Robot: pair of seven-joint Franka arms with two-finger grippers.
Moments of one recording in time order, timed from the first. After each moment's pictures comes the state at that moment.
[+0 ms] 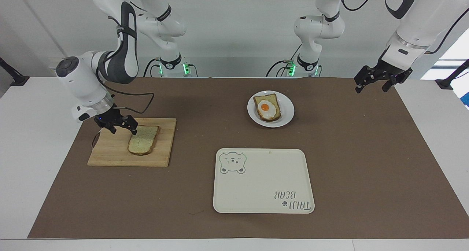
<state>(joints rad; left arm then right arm) -0.13 0.02 0.07 -1.54 -0.01 1.54 -0.05 -0.12 0.14 -0.06 -2.05 0.15 2.21 -0.12</state>
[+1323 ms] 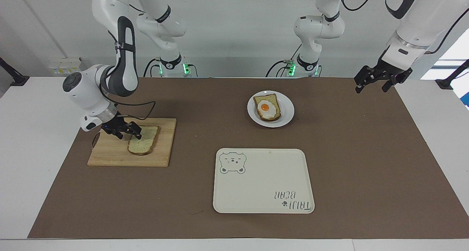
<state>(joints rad) -0.13 0.02 0.07 -1.54 -0.01 1.54 -0.05 -0.15 0.20 -0.06 -2.11 0.27 2.28 -0.25</state>
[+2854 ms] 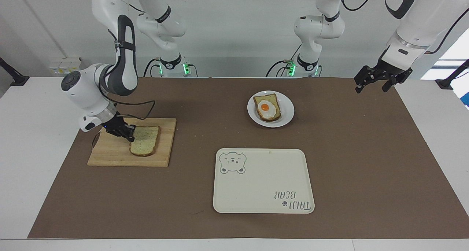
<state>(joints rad) -0.13 0.02 0.07 -1.54 -0.01 1.54 -0.05 -0.15 0.20 -0.05 -2.06 0.27 2.23 -0.25</state>
